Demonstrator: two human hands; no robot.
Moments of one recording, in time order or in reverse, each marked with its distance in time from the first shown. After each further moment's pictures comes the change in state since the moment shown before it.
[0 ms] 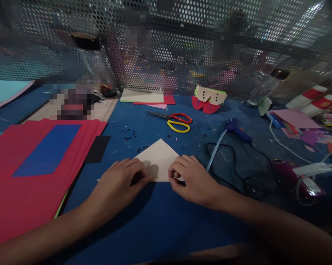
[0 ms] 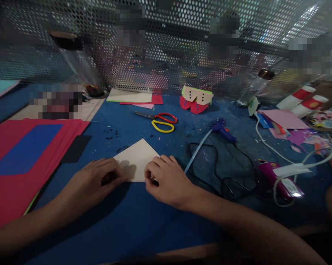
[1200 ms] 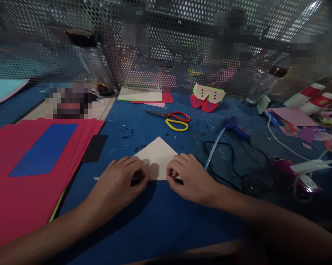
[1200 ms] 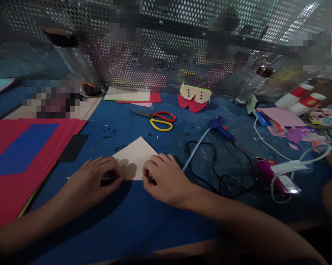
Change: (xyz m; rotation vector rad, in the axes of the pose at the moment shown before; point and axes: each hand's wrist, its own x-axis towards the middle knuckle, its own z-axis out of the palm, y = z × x) left_hand 0.004 0.012 -0.003 0.084 -0.002 0.023; right_hand 0.000 -0.001 0.001 -0.021 -0.003 0.001
